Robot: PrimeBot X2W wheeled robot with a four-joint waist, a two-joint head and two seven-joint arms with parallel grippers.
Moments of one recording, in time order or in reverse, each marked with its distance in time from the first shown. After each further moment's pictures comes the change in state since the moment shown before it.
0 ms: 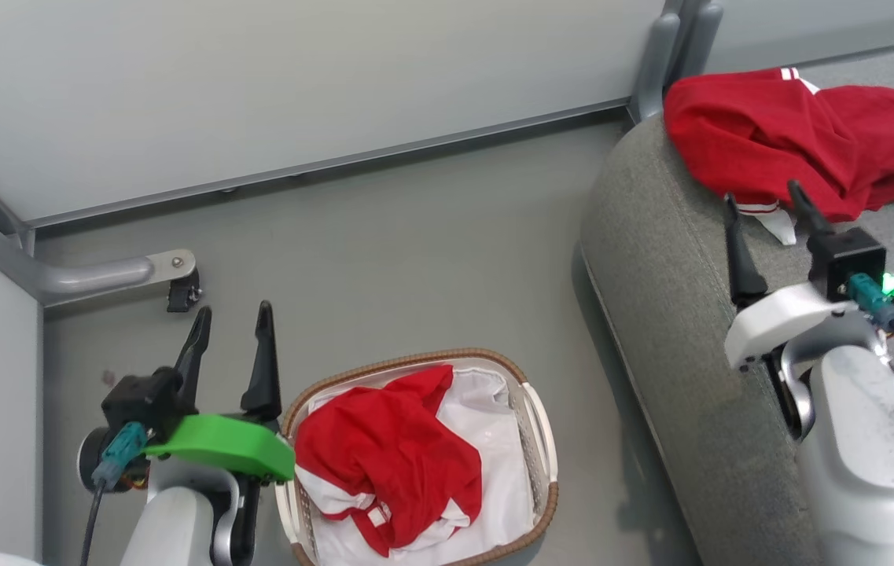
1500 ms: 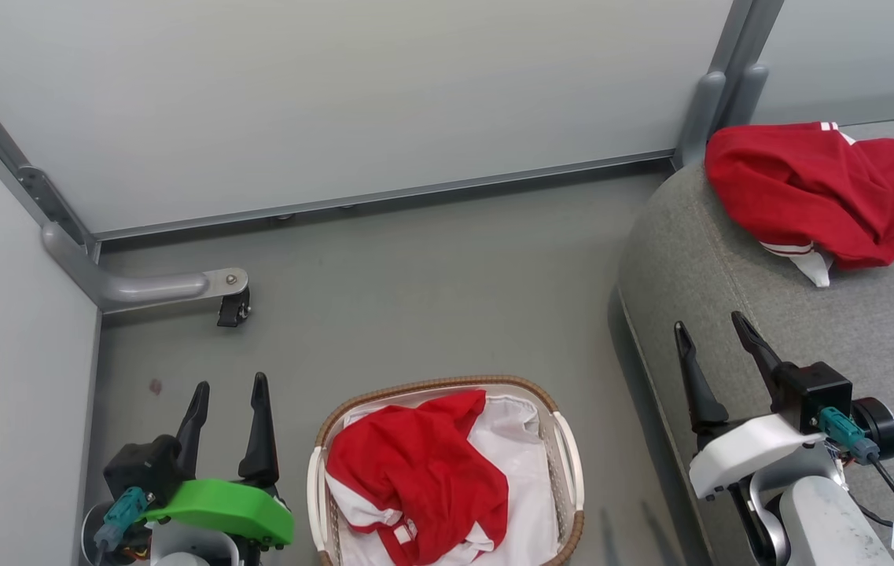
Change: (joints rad) left arm 0.145 -0.005 0.030 -0.010 -0.026 0.010 0.000; right arm 0.321 0.049 0.107 -0.184 0.165 0.000 0.000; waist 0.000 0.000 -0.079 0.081
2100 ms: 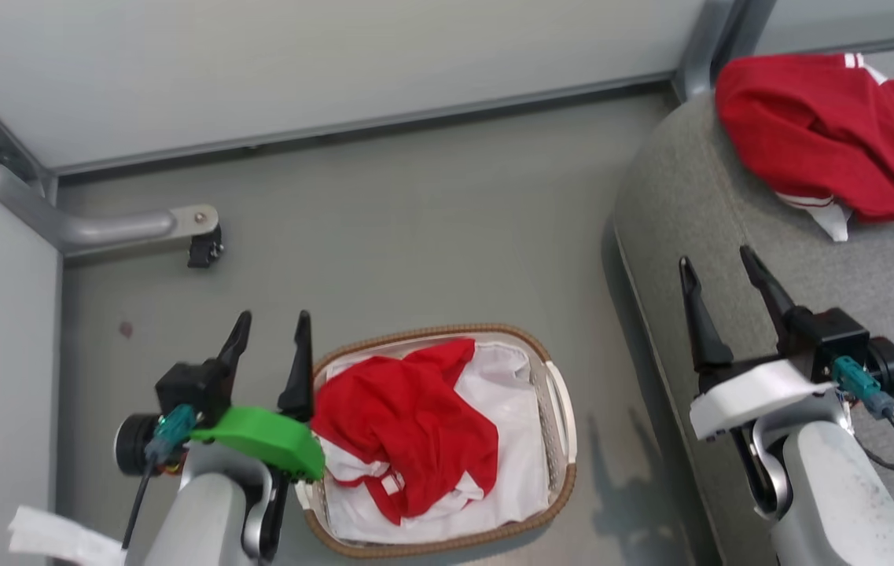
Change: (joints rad) left arm -0.183 0.000 -0.091 0.123 0.057 -0.010 0.000; right arm -0.089 0.000 -0.009 -0.045 -0.008 0.000 0.000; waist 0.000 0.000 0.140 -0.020
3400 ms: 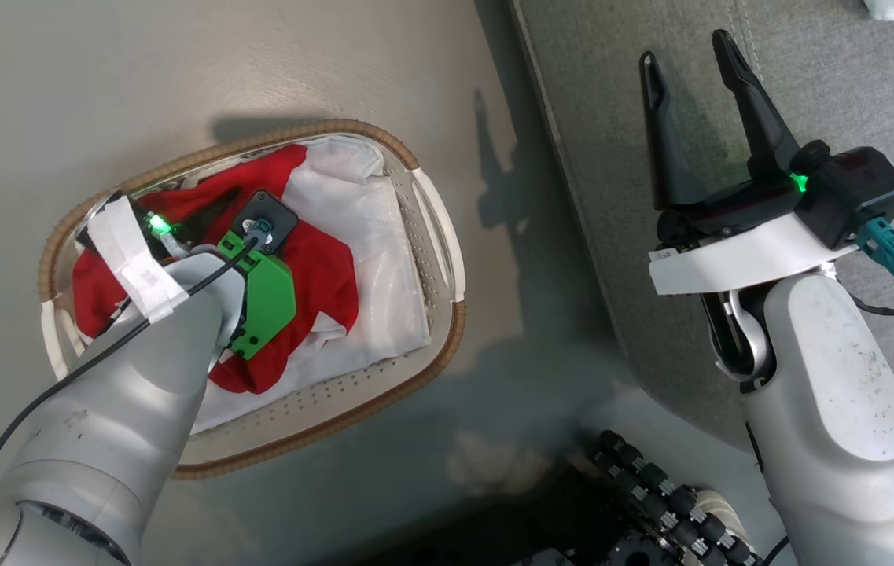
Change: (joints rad) left arm -0.715 0.109 -0.686 0.732 0.110 -0.006 0.120; right arm -0.289 -0.001 0.132 -0.162 0.131 0.000 0.000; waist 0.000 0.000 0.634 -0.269
